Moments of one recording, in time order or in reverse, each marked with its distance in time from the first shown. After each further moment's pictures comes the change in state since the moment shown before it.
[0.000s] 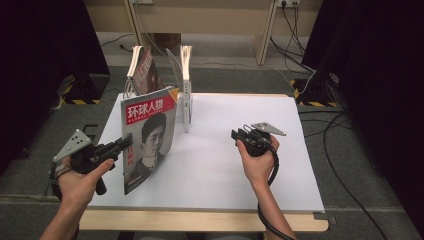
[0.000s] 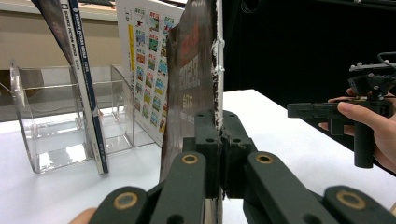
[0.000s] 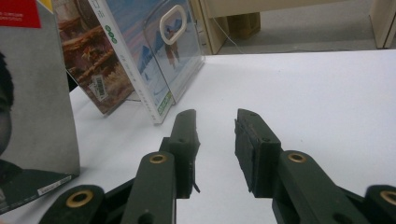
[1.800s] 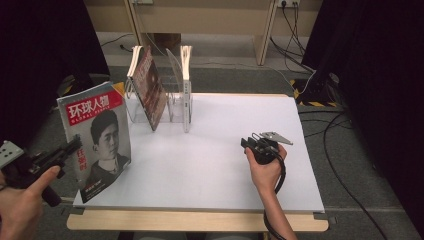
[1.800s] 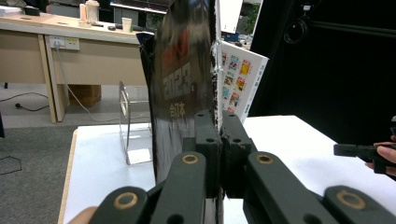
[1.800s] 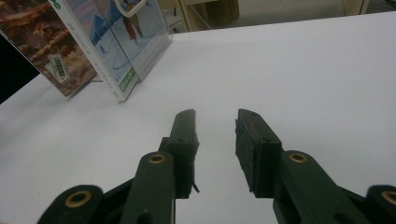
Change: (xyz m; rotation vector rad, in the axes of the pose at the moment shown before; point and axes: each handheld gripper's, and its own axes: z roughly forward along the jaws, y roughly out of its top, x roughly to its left) left arm 0.038 0.014 -0.088 -0.108 0.178 -0.031; right arm -0.028 -0.029 -0.005 0.033 -0.076 0.034
